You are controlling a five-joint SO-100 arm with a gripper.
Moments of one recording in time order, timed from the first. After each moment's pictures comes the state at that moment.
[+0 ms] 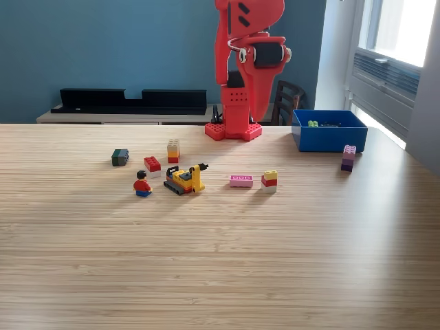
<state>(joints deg) -7.7 98.7 85.2 82.9 -4.6</state>
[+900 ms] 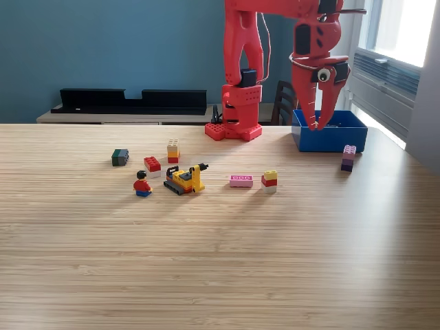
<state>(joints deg) -39.6 98.7 97.2 76.3 -9.1</state>
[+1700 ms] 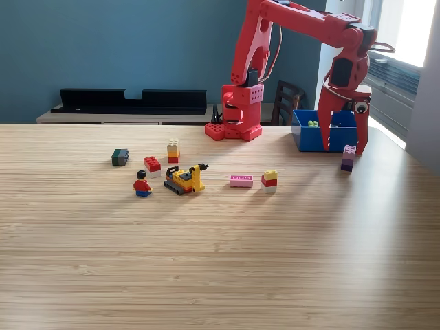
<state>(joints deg) -48.4 76.8 87.5 75.6 -21.0</state>
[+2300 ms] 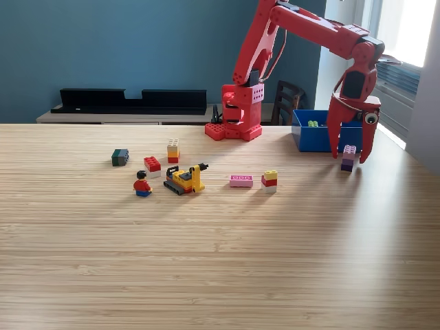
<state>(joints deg) -52.9 71.4 86.2 71.5 -18.6</state>
